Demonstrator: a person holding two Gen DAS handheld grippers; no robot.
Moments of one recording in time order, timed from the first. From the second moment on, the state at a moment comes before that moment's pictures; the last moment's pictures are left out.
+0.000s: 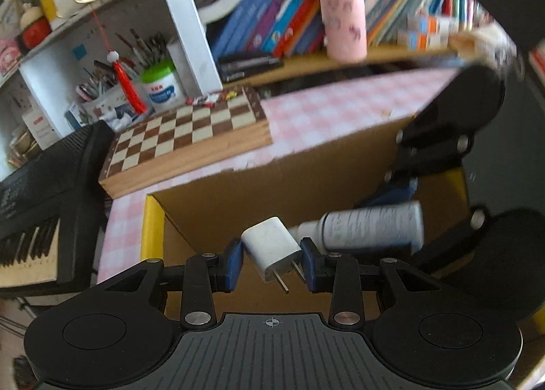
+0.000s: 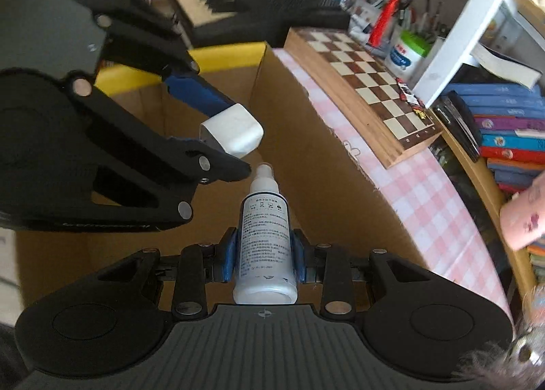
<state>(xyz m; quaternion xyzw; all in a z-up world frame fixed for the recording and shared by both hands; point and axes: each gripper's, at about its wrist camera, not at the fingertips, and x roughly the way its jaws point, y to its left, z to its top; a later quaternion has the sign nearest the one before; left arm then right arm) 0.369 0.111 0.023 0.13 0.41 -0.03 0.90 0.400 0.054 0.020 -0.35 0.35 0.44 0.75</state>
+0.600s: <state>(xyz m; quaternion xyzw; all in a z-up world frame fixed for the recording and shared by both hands) 0.374 0.107 0.005 0.14 0.45 -0.04 0.88 0.429 0.062 -0.004 -0.36 0.39 0.43 0.73</state>
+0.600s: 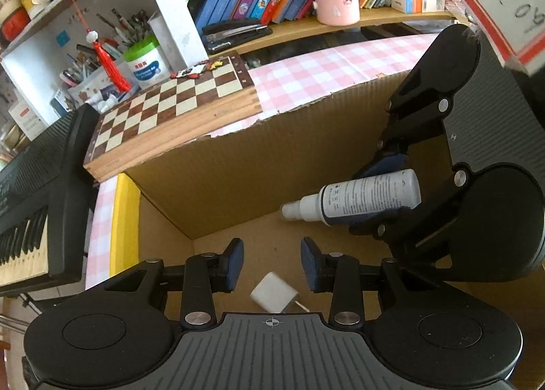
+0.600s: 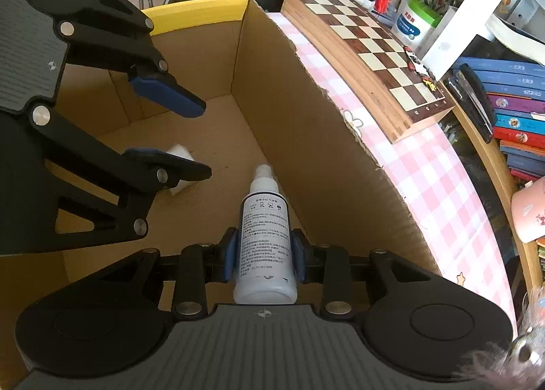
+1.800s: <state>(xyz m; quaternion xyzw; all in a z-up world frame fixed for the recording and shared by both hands) 0.233 0.092 0.102 0.04 0.21 0.01 0.98 0.324 -0.052 0.106 -0.14 0.24 0.34 0.90</state>
